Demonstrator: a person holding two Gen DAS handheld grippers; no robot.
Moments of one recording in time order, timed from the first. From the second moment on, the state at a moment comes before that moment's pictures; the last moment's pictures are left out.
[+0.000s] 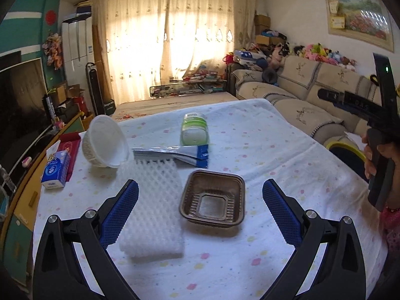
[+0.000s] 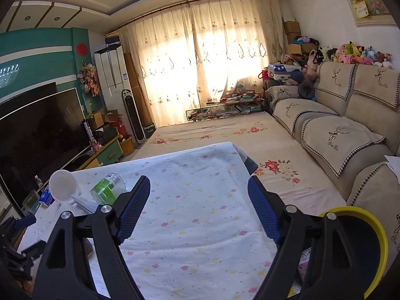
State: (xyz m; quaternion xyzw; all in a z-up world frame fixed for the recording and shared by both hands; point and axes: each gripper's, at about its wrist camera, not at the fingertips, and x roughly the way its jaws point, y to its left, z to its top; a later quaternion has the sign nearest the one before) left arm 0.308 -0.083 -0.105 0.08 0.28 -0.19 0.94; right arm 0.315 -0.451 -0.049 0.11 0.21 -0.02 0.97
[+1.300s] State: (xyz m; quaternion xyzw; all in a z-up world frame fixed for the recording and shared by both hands) left arm 0.302 -0.257 -0.087 0.18 0.34 -0.29 0.87; right arm 0.207 -0.534 -0.032 0.11 0.19 -0.12 0.97
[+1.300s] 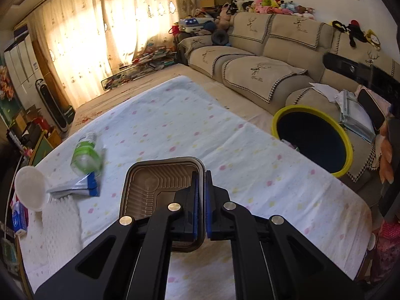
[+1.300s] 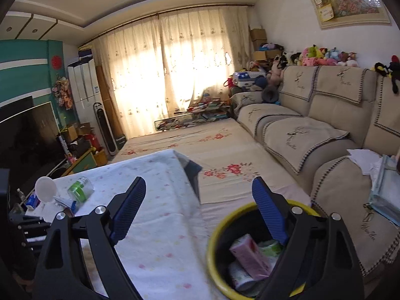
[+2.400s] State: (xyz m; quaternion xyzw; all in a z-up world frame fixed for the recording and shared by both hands) left arm 0.303 -0.494 -0.121 0.19 0.38 -0.43 0.79; right arm 0.066 -0.671 -0.091 0.17 0.22 -0.31 0.91
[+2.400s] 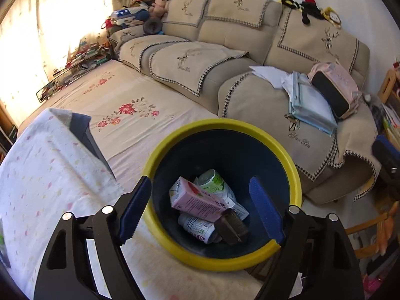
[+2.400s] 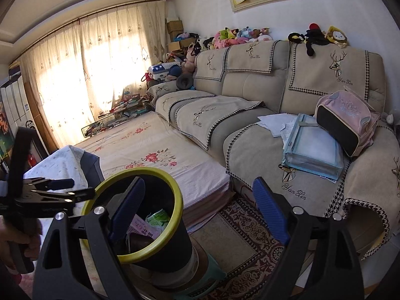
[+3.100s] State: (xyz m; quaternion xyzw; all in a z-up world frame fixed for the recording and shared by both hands) left arm 0.294 -0.061 -0.044 0.01 0.18 -0.12 0.98; right arm 0.243 -0.503 -0.043 0.16 0.22 -0.03 0.96
